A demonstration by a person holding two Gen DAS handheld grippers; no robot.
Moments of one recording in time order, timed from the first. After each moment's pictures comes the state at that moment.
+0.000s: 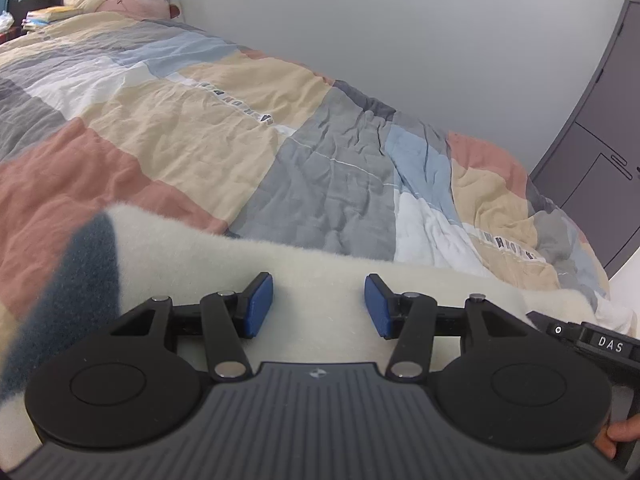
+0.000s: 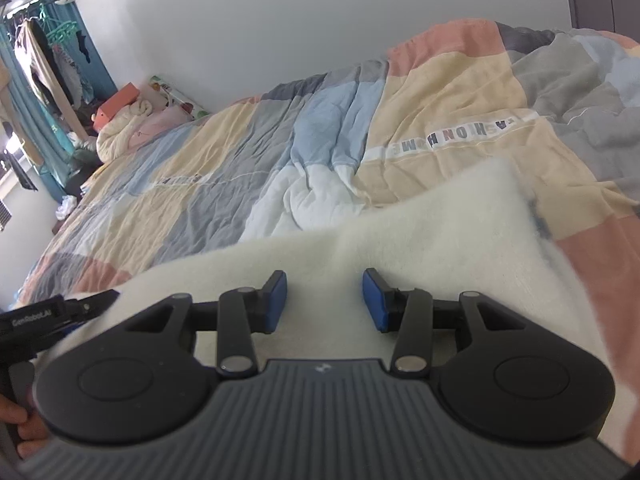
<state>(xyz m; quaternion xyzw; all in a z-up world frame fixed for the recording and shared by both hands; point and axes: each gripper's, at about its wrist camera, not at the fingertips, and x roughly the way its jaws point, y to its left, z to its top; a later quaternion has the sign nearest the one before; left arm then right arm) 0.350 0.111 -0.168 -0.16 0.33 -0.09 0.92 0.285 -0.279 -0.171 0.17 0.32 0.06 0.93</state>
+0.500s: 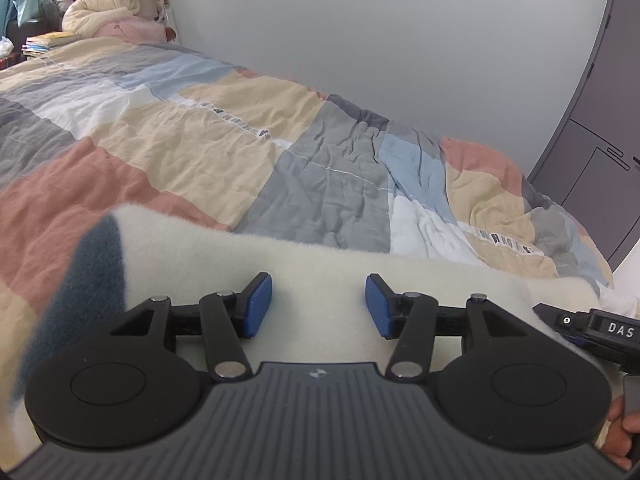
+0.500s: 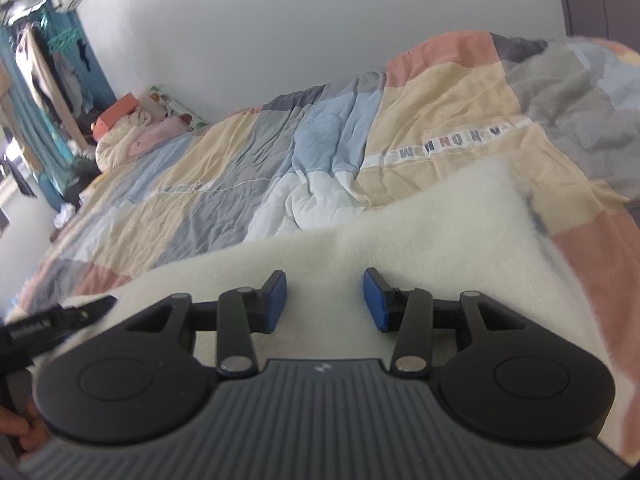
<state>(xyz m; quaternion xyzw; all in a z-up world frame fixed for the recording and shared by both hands) 0.319 0.105 -0.160 -0.14 0.31 -0.08 0.94 0.261 -0.275 -0.163 0.19 0.31 0.05 0.93</state>
